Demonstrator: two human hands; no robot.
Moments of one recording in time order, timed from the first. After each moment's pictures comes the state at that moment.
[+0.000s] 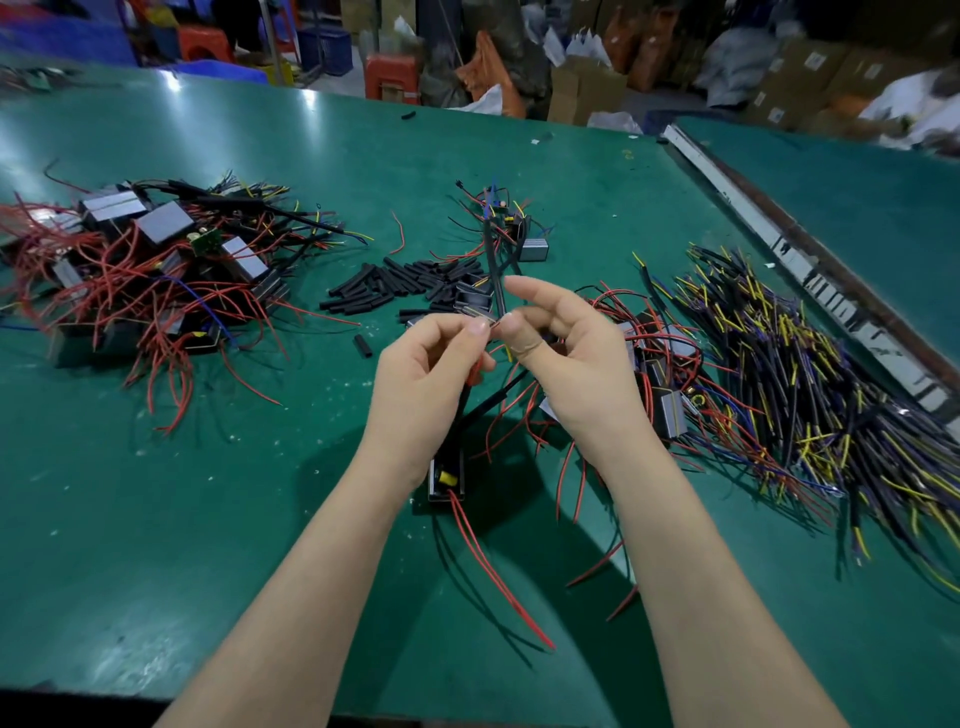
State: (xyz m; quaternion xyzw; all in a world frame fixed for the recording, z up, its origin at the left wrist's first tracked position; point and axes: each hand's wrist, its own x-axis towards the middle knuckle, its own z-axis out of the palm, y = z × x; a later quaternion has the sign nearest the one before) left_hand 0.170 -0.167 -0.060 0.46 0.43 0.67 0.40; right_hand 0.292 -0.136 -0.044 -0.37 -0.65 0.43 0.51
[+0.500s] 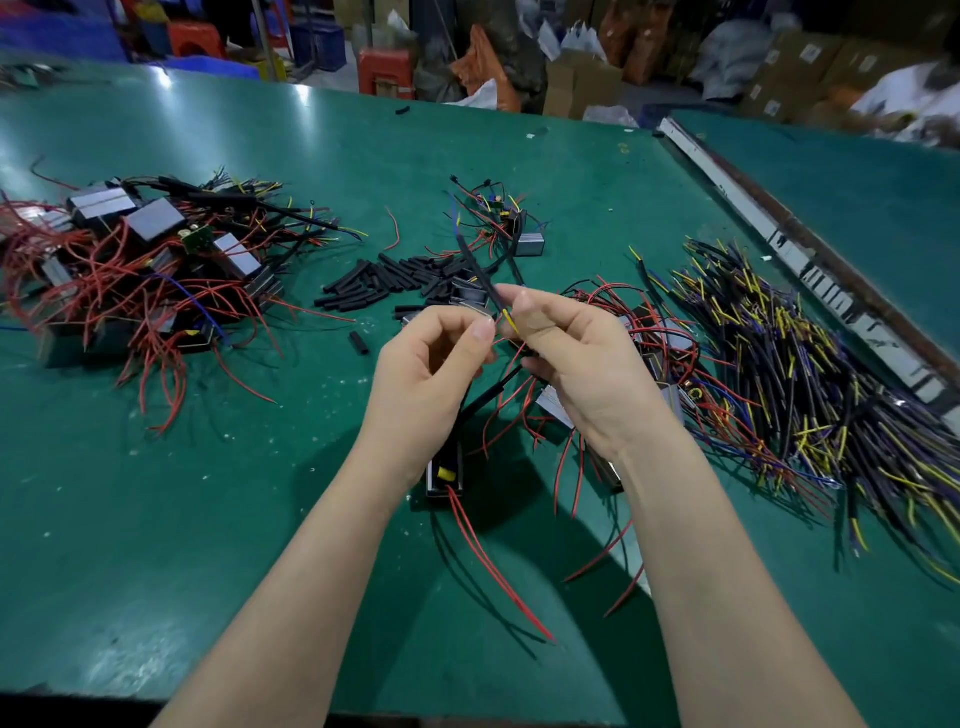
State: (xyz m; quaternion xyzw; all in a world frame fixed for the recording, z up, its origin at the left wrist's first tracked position) left_hand 0.169 -0.169 -0.063 0.53 0.41 0.65 0.36; right_hand 0.300 -0.136 -0.038 -0.38 -0.60 0.54 0.45
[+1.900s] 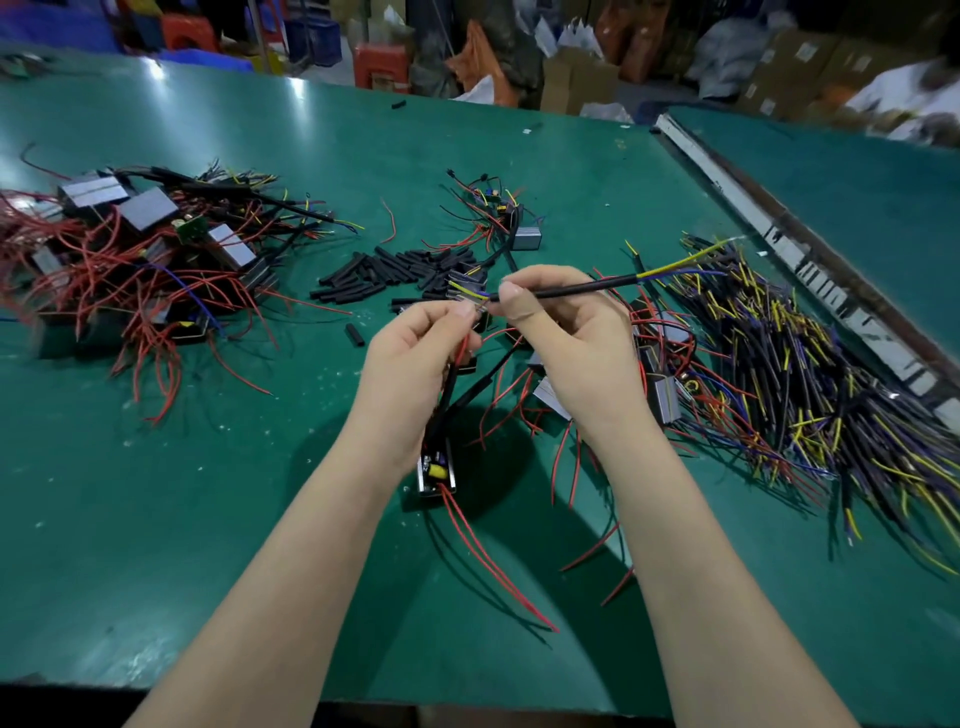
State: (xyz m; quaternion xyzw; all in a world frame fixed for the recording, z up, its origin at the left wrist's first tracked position) left_hand 0.168 -0.167 -0.054 0.39 0.45 0.65 0.48; right_hand 0.293 -0.136 -0.042 -0.35 -0.63 0.39 0.57
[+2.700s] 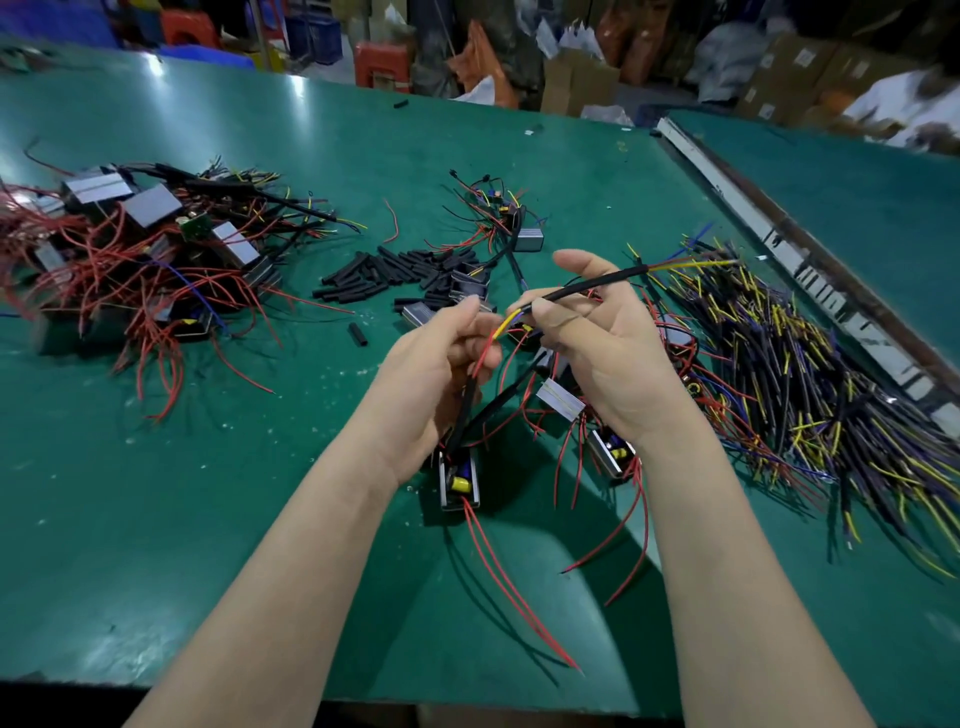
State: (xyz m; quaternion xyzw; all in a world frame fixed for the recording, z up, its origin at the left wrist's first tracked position) left_hand 0.169 -0.170 -0.046 0.34 0.41 0.56 0.63; right_hand 0.315 -0.128 -0.040 -0.27 -0.57 0.57 0.52
